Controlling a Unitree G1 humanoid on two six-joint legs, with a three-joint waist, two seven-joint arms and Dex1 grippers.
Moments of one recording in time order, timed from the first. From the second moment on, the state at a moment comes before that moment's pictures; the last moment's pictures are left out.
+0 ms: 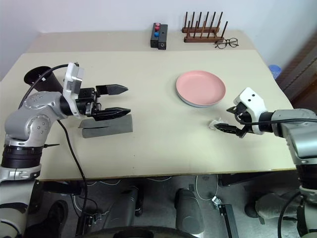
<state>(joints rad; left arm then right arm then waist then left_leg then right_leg) -0.61 0.66 0.05 -0.04 -0.62 0.55 -1.21 -0.36 -0.93 -0.07 -0.02 0.30 0.69 0.98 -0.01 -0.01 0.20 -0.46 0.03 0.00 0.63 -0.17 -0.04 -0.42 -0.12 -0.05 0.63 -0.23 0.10</state>
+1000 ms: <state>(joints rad) -0.63 0.64 0.07 -0.11 -0.64 0.61 -1.06 -0.75 -0.68 -0.01 0.34 0.22 0.47 0.81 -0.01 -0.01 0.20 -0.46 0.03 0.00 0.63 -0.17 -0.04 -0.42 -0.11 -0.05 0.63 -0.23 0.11</state>
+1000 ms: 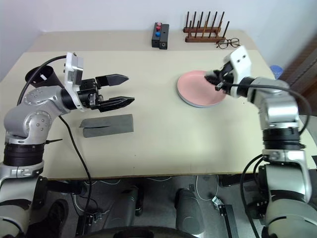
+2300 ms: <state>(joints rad) -0.22 0.77 0.22 -0.14 -0.64 0.37 -1.24 -0.36 -0.88 -0.17 -0.32 0.67 0.69 1.12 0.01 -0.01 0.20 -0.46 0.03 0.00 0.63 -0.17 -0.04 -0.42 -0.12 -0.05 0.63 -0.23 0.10</state>
